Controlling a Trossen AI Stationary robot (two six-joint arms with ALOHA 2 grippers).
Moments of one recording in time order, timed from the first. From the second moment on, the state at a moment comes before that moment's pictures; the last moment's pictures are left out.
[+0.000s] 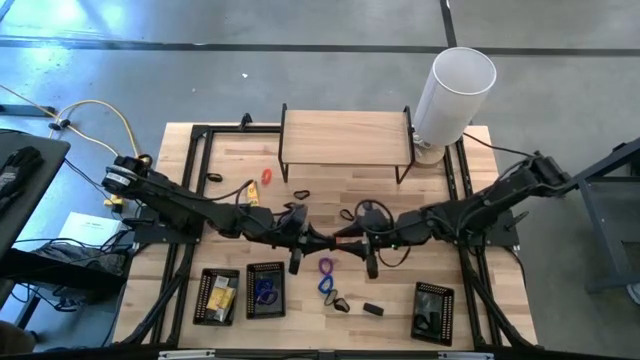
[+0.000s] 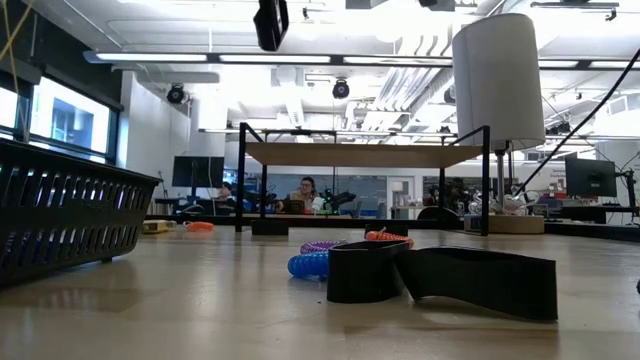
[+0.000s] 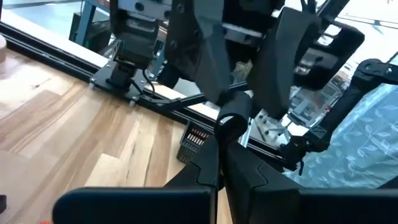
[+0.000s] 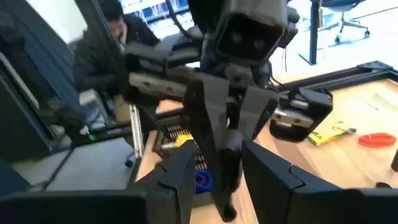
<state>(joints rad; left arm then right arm) -0.29 1.47 0.90 0.55 -0.16 -0.54 0.38 1.36 0.96 0.22 0.31 0.35</state>
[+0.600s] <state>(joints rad) -0.29 1.47 0.90 0.53 -0.16 -0.55 0.36 1.41 0.96 0.31 0.31 0.30</state>
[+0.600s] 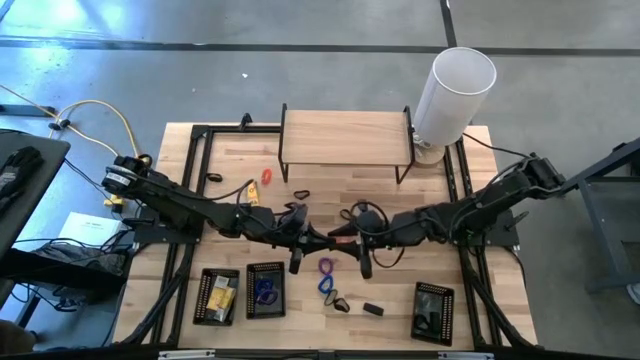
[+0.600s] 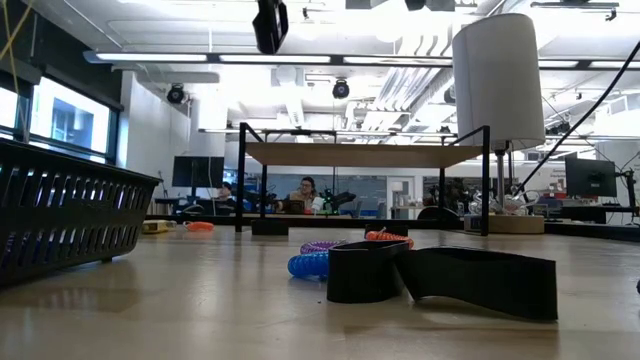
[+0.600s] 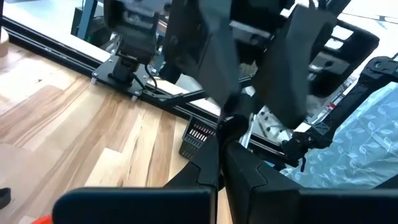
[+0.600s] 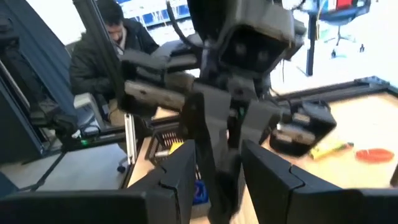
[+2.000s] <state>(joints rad) -0.29 1.47 0.90 0.52 -0.16 -0.54 0.34 1.41 0.96 0.23 0.31 0.28</state>
